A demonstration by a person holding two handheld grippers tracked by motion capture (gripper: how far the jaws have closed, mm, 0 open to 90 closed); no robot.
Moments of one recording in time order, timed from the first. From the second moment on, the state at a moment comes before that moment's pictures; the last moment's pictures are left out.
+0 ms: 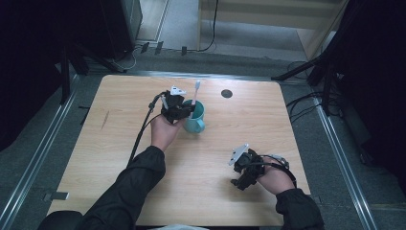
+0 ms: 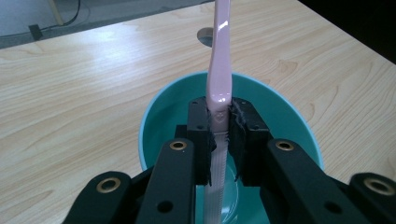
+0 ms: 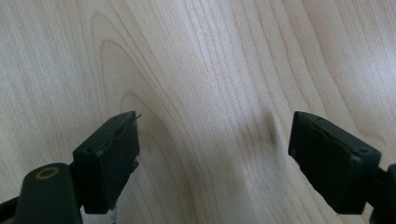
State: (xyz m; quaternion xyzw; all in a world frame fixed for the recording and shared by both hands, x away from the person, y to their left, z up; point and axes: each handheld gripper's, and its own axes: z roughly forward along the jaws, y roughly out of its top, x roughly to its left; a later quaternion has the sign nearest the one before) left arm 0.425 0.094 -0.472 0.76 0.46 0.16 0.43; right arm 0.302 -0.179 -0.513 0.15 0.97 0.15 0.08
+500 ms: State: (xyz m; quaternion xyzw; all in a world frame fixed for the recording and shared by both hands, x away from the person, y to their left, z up) left arm 0.429 0.098 -0.475 0.76 0.47 0.14 0.42; right arm 0.302 -0.178 -0.513 0.15 0.97 0.15 0.08
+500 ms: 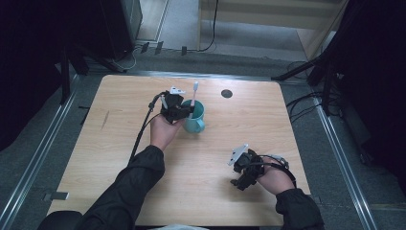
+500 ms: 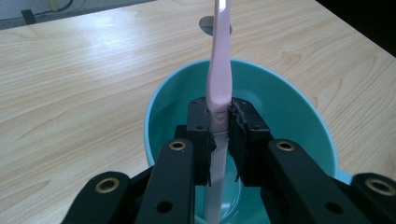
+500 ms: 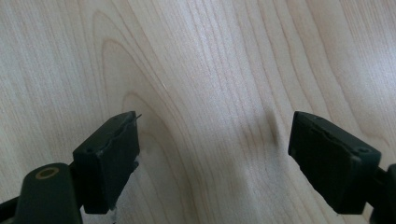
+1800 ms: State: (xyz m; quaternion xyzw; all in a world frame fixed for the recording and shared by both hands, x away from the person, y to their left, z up) left arm 0.394 0.117 -0.443 0.78 0.43 0.13 0.43; right arm 0.302 -0.178 -0.515 0.15 0.97 0.15 0.08
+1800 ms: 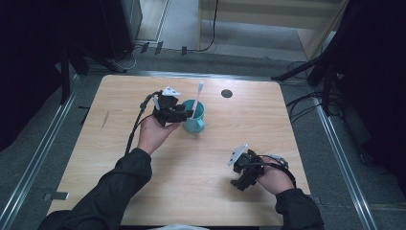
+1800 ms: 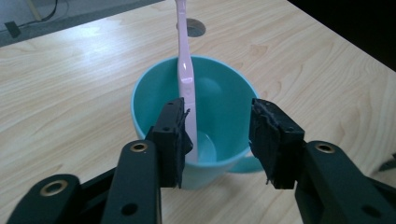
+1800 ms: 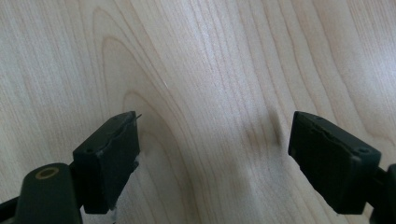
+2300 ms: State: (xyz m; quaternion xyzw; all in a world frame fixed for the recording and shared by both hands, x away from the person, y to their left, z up) left arm 0.362 0.141 -0.444 0.80 0.42 0.12 0.41; right arm 0.301 -0.180 -0.514 0.16 0.97 0.15 0.08
